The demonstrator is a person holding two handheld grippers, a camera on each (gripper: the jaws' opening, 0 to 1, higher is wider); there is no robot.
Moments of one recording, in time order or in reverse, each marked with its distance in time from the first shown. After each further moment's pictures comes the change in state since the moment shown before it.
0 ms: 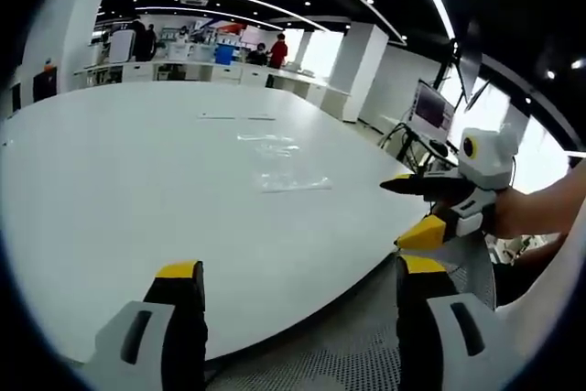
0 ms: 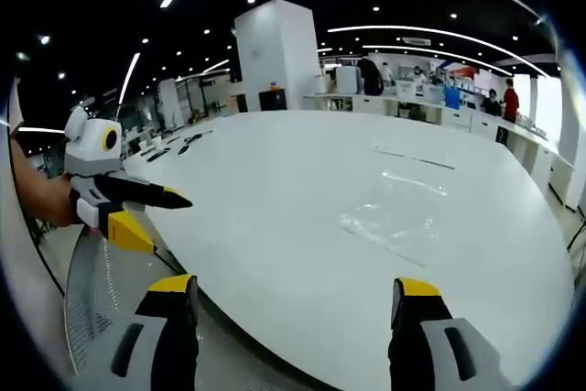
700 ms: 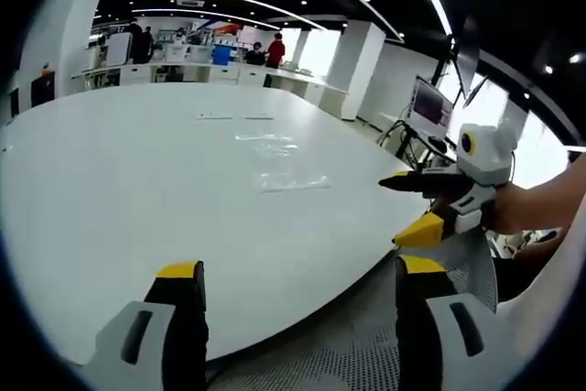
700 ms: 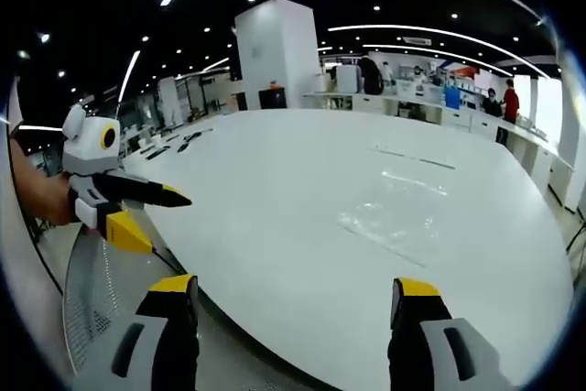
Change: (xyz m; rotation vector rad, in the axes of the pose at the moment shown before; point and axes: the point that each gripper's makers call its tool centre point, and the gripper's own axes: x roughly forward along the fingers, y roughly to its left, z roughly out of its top) left arm 0.000 -0.004 0.000 0.021 0.005 -0.003; right arm 0.001 -0.001 -0.002 -0.006 0.008 -0.005
